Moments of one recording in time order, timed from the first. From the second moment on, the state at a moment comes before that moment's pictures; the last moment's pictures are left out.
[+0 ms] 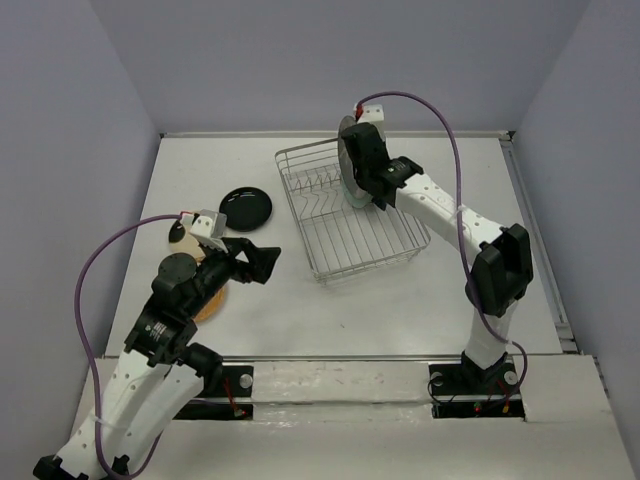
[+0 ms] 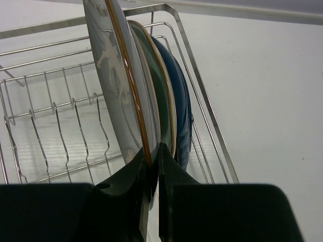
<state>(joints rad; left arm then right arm) -0.48 0.47 0.63 -0.29 0.09 -0.37 0.65 1.86 1.76 -0.46 0.68 0.24</state>
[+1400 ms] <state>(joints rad) -0.24 0.70 0.56 -0.17 0.08 -0.65 0.68 1.49 1.46 -0.32 0.31 0.31</state>
